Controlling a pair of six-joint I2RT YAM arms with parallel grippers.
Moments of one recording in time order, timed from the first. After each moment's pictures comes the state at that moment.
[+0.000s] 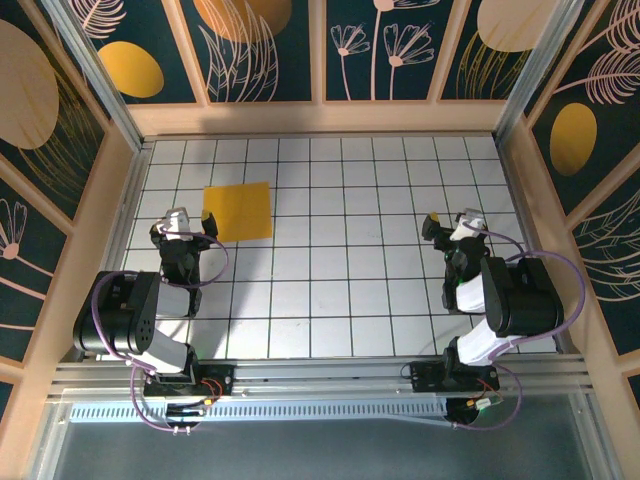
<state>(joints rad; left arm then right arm) -0.03 1.52 0.22 1.20 -0.24 -0.08 -0.02 1.57 0.20 1.23 0.08 0.13</state>
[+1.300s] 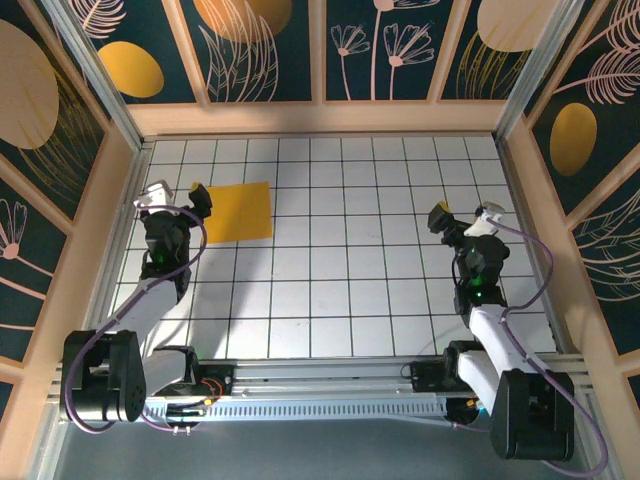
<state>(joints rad) -0.03 1.17 0.47 0.55 -0.16 -0.36 -0.02 0.90 0.28 0.53 -0.04 0.36</state>
